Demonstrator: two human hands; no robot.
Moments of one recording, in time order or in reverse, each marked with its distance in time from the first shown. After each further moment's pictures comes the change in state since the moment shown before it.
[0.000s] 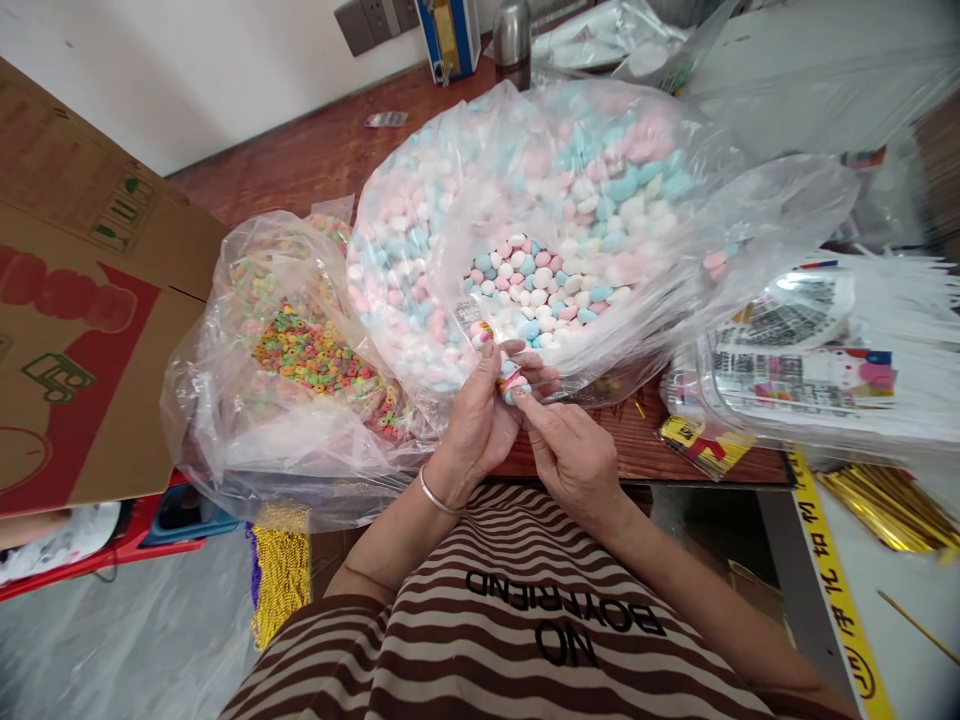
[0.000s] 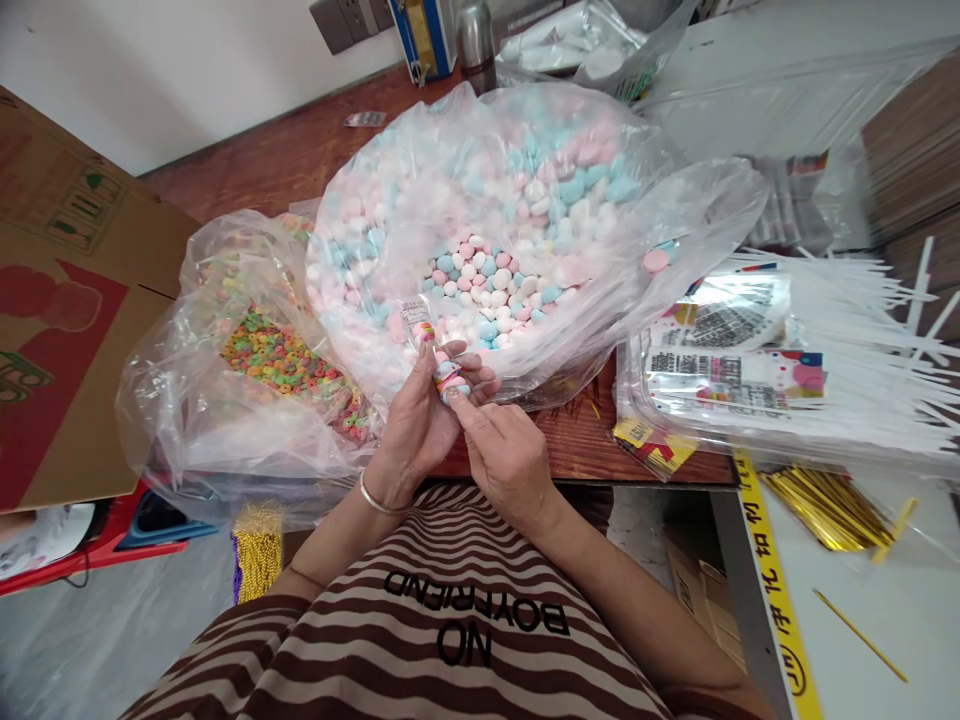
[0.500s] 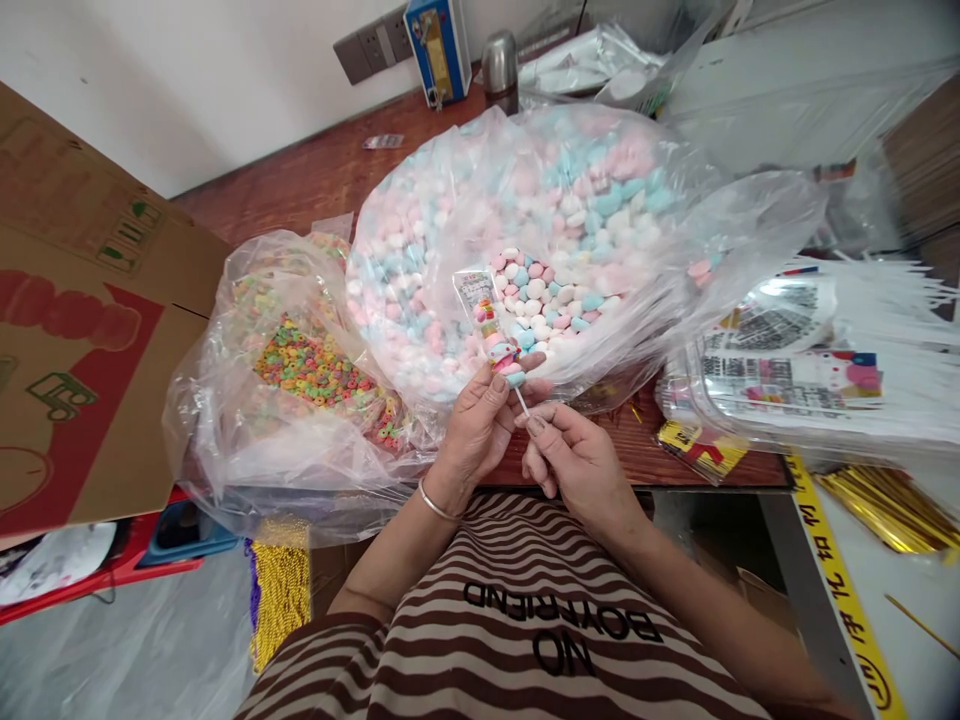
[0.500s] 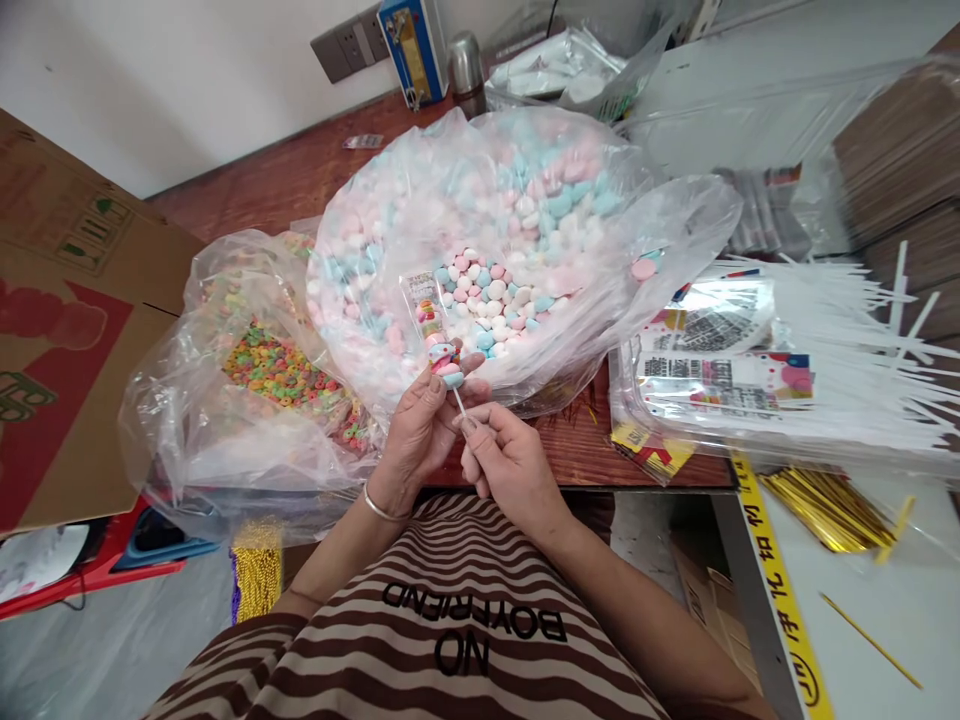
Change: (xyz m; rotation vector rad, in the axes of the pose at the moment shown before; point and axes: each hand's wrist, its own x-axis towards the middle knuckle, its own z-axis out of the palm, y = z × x) left_hand 0.002 -0.005 -0.016 0.100 -0.074 0.076; right_hand 0.008 -0.015 -0.009 1.005 -0.216 0.829
